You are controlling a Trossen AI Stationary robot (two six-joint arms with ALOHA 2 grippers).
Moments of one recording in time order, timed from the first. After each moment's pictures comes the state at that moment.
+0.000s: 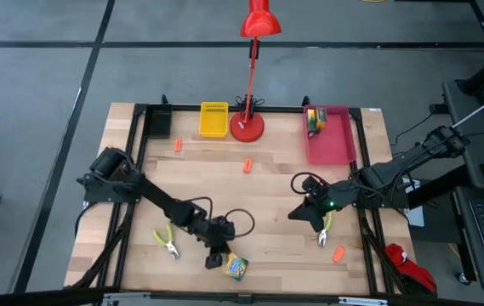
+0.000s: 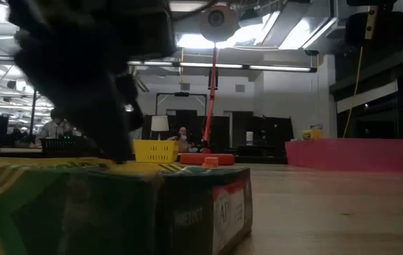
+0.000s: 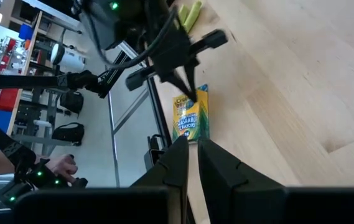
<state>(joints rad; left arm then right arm) -0.47 1.86 0.98 0.08 0.07 -0.66 0.49 1.07 0.77 -0.21 0.12 1.12</state>
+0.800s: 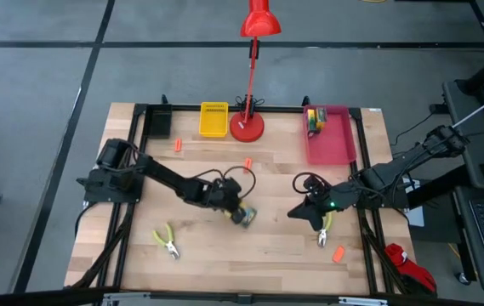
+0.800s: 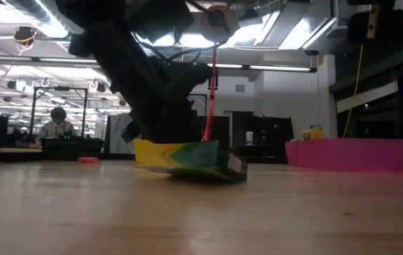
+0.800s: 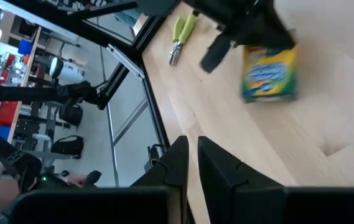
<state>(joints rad) -0.22 1.86 0.97 -0.03 -0.33 -0.86 0.52 1.07 0.77 -0.21 0.19 1.16</state>
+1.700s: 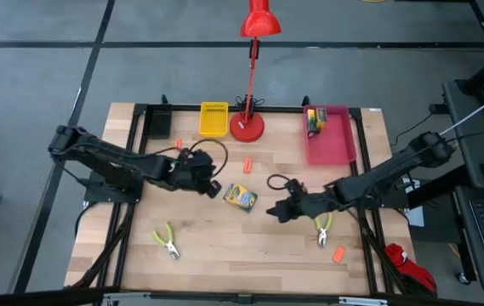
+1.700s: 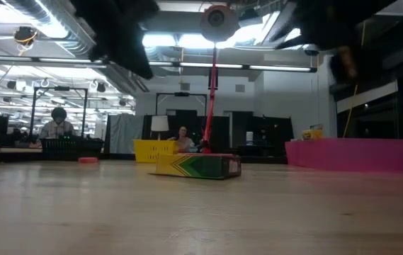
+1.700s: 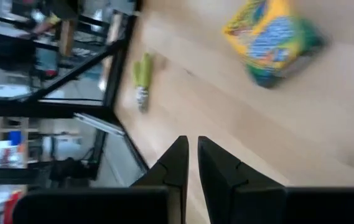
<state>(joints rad) -0.20 1.35 0.97 -0.58 -0.66 -0.79 0.46 1.36 0.76 0.02 0.32 1.49</state>
